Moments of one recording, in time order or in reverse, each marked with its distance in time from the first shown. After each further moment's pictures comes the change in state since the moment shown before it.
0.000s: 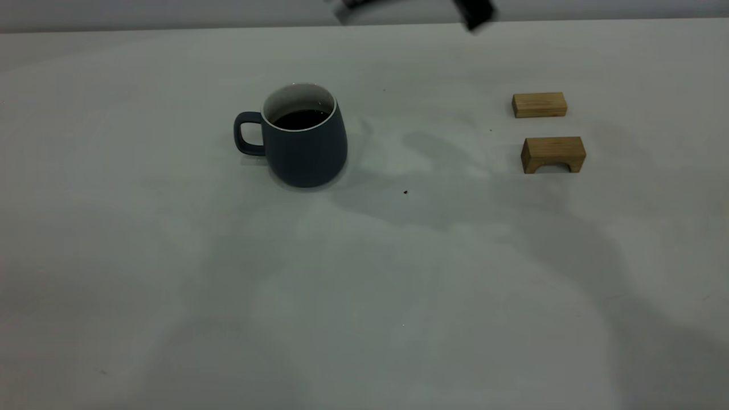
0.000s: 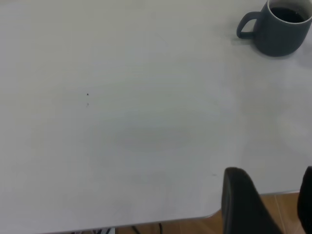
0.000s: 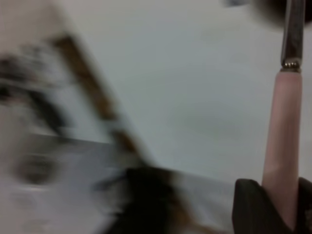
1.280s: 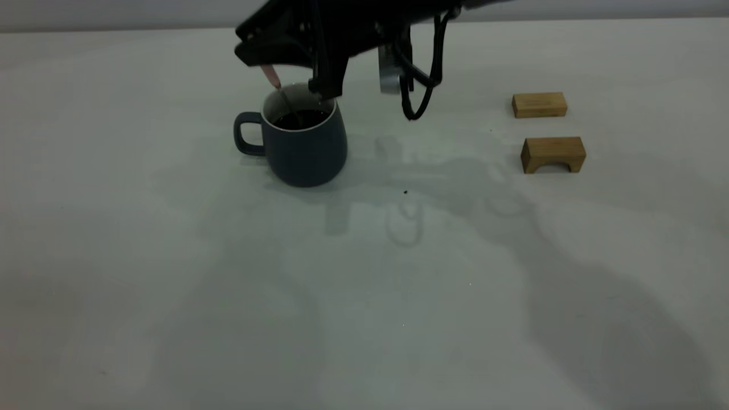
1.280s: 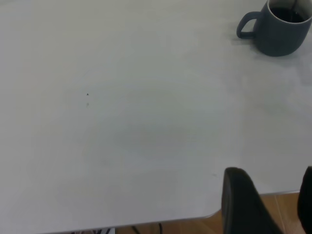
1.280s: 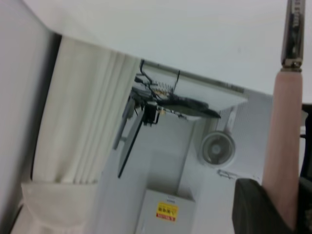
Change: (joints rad) left arm 0.000 0.000 0.000 0.000 0.000 0.000; right arm 0.079 0.399 -0.224 0.435 0.050 0.461
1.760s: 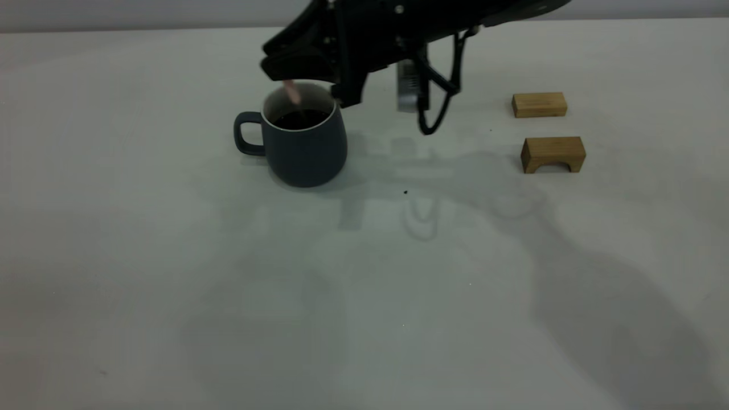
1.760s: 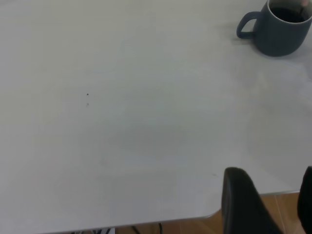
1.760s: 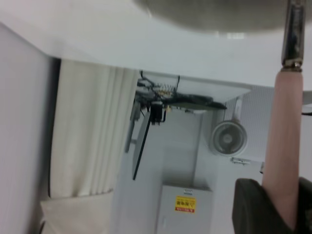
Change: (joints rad) left arm 0.000 0.000 0.000 0.000 0.000 0.000; right arm -0.036 0.049 -0.020 -0.014 0.064 0.098
